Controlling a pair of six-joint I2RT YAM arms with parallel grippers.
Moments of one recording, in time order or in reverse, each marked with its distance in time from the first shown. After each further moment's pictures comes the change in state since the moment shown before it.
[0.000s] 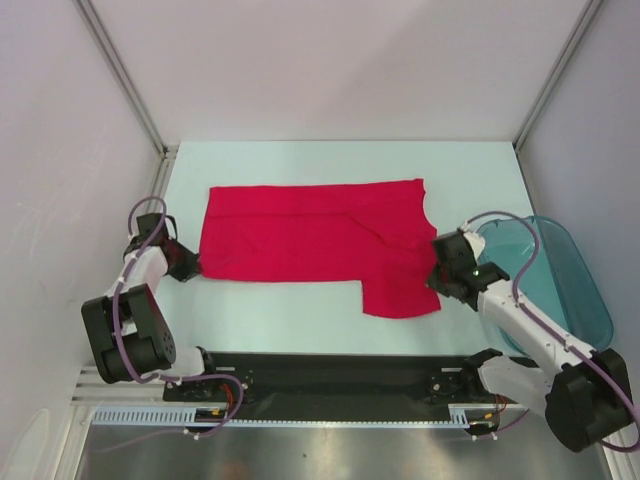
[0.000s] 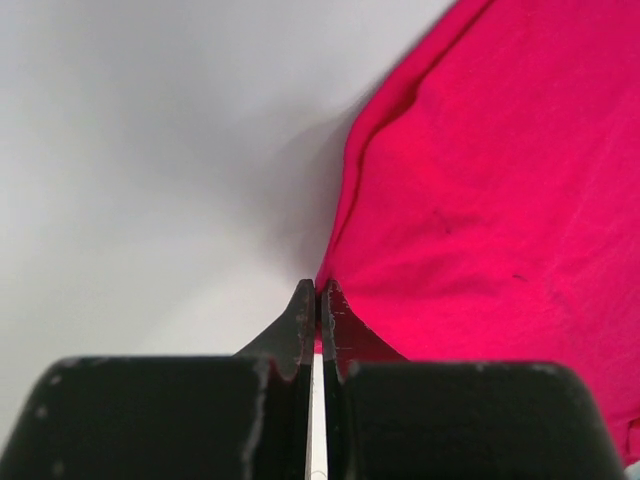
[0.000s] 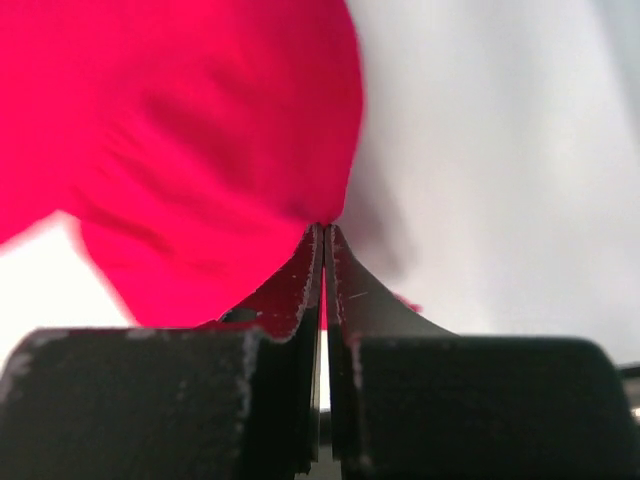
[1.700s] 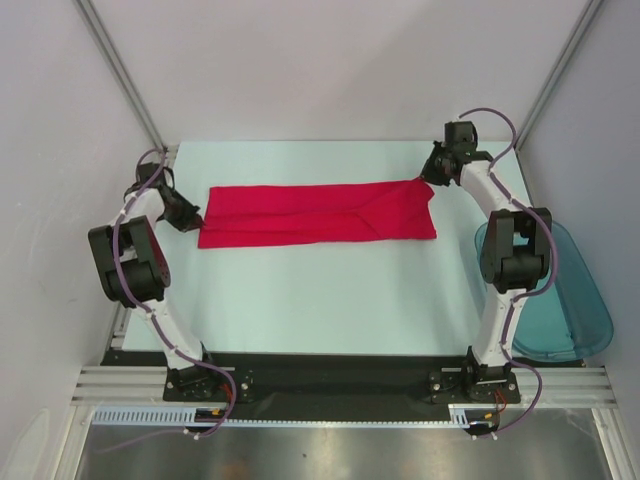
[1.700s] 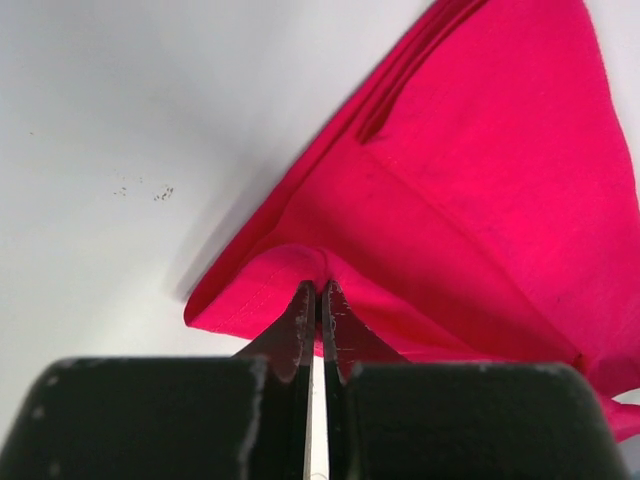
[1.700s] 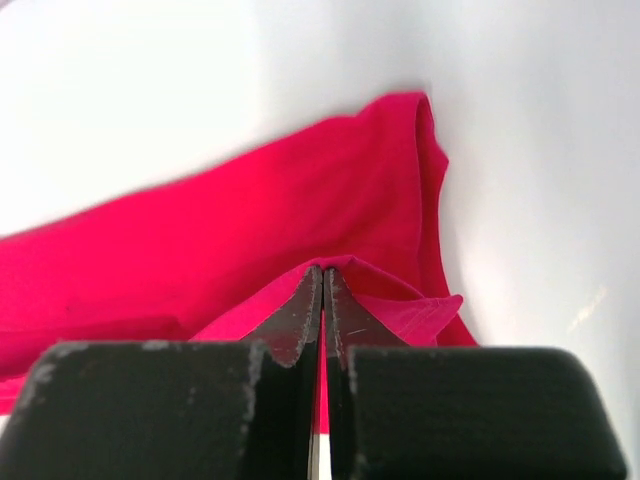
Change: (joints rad) left arm -0.035 0.522 0.615 -0.090 0.125 0.045; right arm -0.354 1.001 1.074 0.180 -0.393 -0.365
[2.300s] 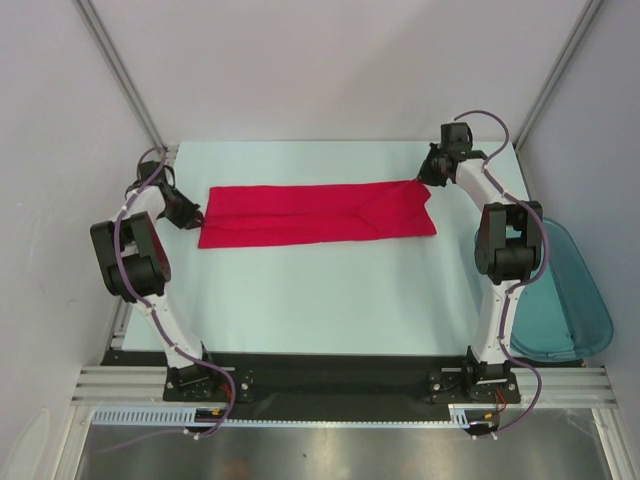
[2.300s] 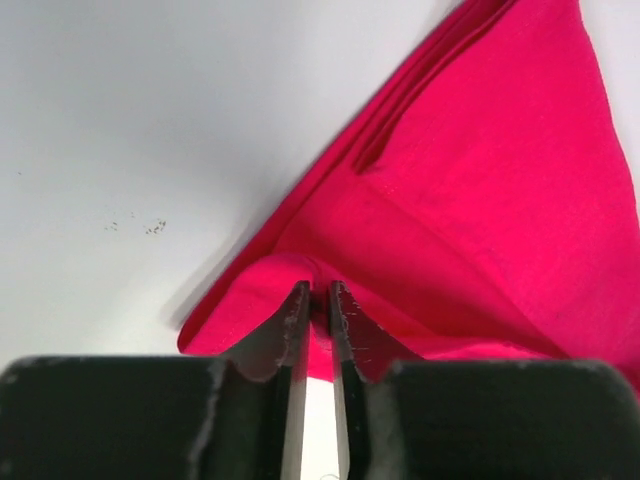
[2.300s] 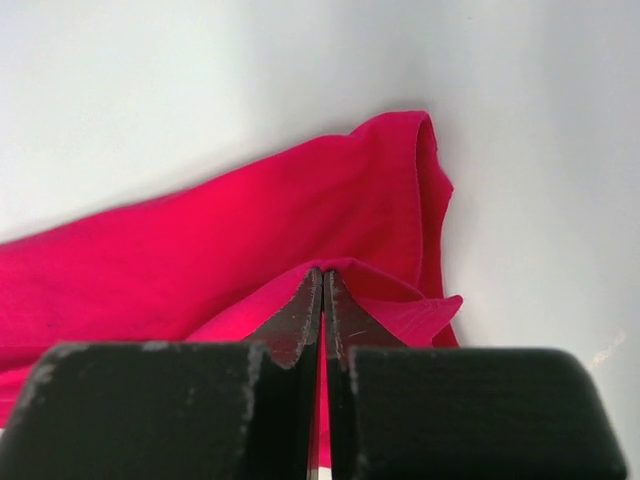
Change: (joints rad) left arm 0.000 0.058 0.048 0.000 0.004 -0.001; right arm -0.005 0.110 0.090 -0.007 -0.021 -0.009
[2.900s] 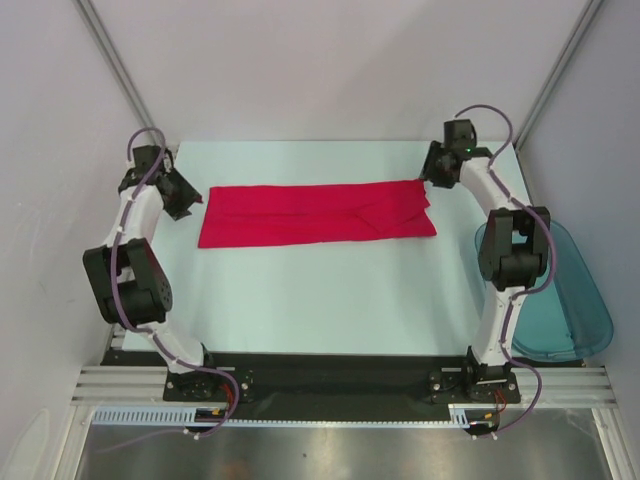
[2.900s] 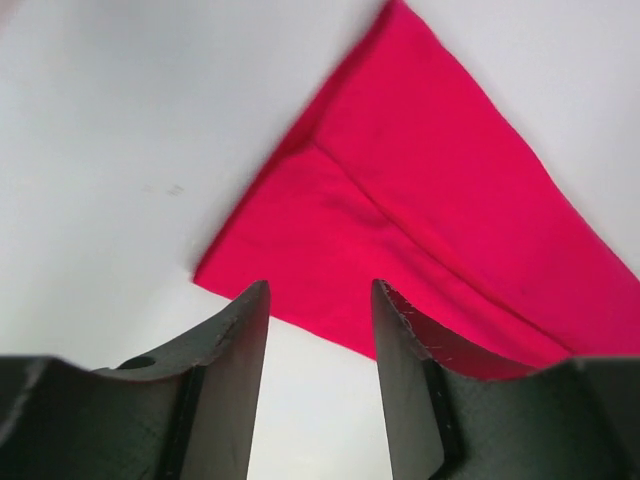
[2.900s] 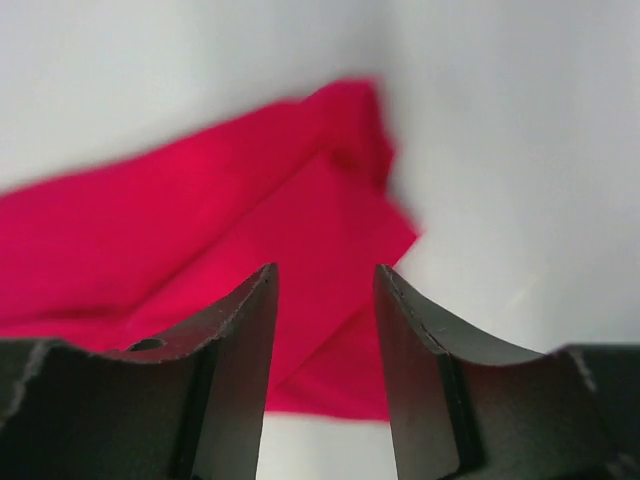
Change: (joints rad) left arm -0.046 -0.227 -0.011 -0.036 -0.147 0.052; right arm -0.022 -0.034 0.031 -0.089 0.094 -0.109
